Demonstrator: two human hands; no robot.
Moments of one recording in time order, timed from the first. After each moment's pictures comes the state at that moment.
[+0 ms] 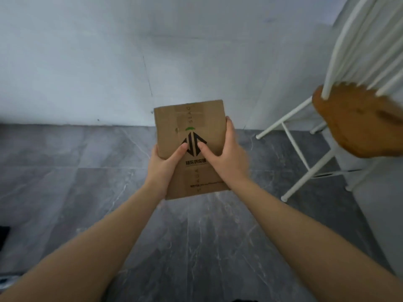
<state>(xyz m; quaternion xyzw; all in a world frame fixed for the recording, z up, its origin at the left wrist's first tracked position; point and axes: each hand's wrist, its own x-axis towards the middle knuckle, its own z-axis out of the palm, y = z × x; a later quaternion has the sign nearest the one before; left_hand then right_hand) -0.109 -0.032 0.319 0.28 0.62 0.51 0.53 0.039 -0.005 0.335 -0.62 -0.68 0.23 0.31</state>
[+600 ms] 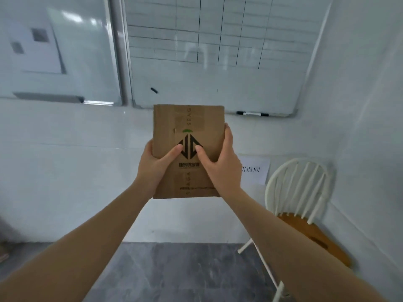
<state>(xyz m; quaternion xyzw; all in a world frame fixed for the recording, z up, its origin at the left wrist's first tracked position) -0.110 -0.048 0.842 0.45 0.50 0.65 0.35 0.041 -0.030 0.842 -0.50 -0.68 0.08 0.53</state>
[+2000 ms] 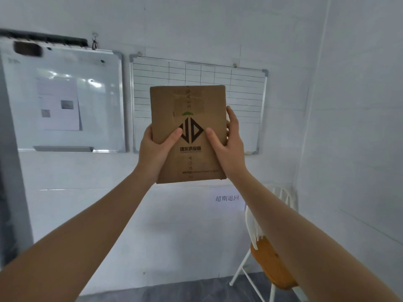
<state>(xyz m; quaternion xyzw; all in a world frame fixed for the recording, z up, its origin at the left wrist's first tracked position) -0.121 -0.229 0.990 0.53 0.40 0.70 0.28 0.036 -0.223 0.992 -0.37 -0.65 0.12 0.65</state>
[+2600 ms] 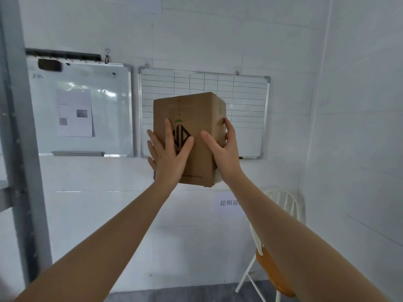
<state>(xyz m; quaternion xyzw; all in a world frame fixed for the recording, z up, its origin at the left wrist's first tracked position) -0.073 -0.260 0.980 0.59 0.54 0.60 0.07 0.047 -0.248 0.992 -0.34 -0.61 0.27 0.66</state>
